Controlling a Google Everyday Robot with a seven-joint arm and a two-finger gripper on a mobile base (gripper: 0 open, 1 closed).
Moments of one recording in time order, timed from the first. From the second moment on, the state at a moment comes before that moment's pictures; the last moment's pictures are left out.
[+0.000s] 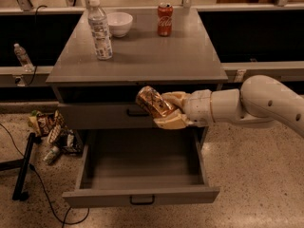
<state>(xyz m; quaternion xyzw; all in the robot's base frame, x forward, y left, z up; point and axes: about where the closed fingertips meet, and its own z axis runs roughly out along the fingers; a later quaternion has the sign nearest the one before) 0.542 -0.037 0.790 -0.56 0.62 0.28 0.48</state>
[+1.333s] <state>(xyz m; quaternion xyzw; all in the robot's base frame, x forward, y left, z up) 0.606 -0.070 0.838 -0.62 0.62 0.25 0.41</state>
